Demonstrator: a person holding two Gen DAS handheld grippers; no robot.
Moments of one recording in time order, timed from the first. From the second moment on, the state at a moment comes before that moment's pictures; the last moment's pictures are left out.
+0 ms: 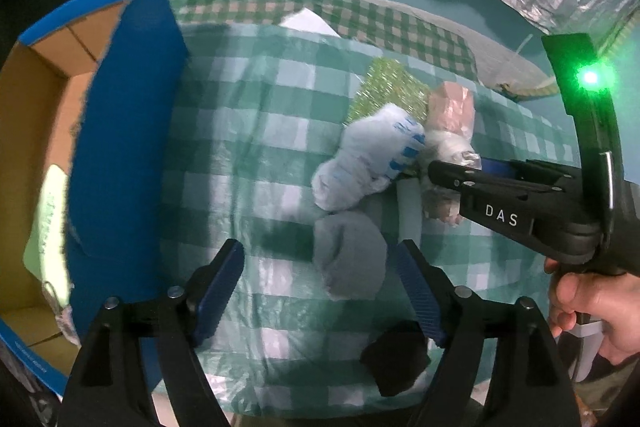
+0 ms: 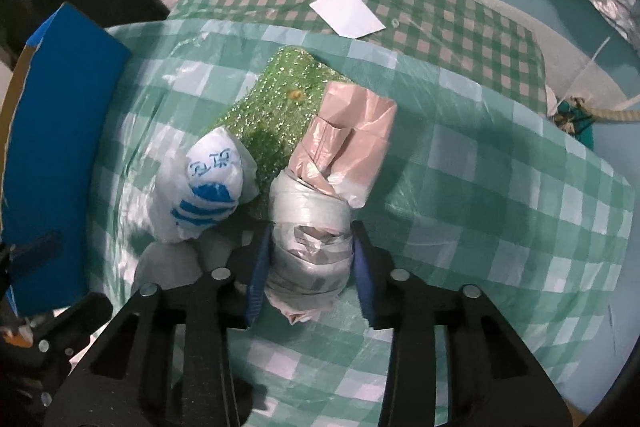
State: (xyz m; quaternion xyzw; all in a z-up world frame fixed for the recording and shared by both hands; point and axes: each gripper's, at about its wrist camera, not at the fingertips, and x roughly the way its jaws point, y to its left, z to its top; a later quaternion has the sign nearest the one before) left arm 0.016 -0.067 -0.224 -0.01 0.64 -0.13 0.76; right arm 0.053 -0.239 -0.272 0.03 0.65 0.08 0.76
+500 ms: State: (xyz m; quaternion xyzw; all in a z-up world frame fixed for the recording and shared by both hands) left arm 0.024 -0.095 -0.258 0.05 0.66 -0.13 0.74; right arm 0.013 -0.268 -0.260 0.04 0.65 0.06 0.76
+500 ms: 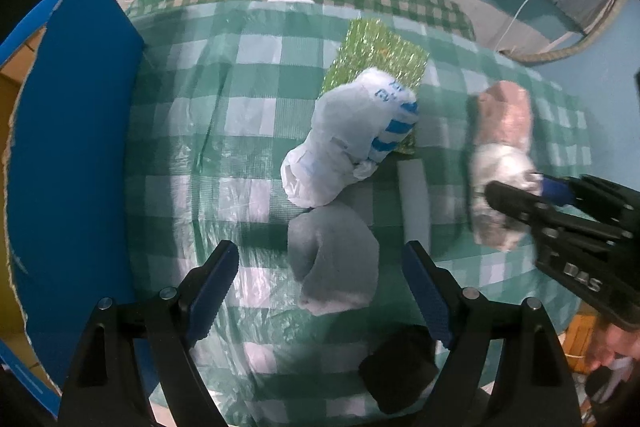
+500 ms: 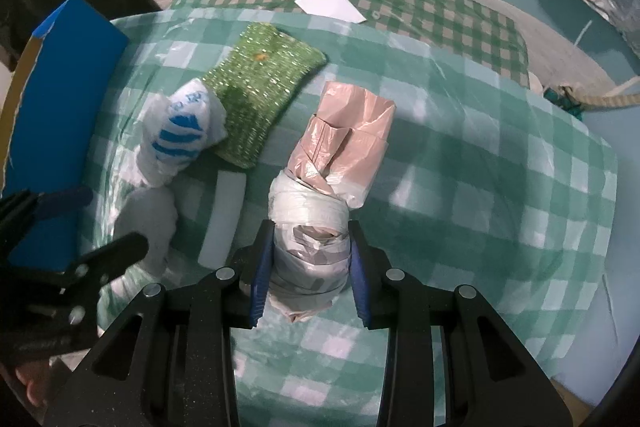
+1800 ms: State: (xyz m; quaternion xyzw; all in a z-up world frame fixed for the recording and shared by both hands) left arm 0.000 -0.079 -0.245 0.15 0.64 -0.14 0.74; right arm -0.007 -0.253 -0.228 0.01 0.64 0.07 0.77
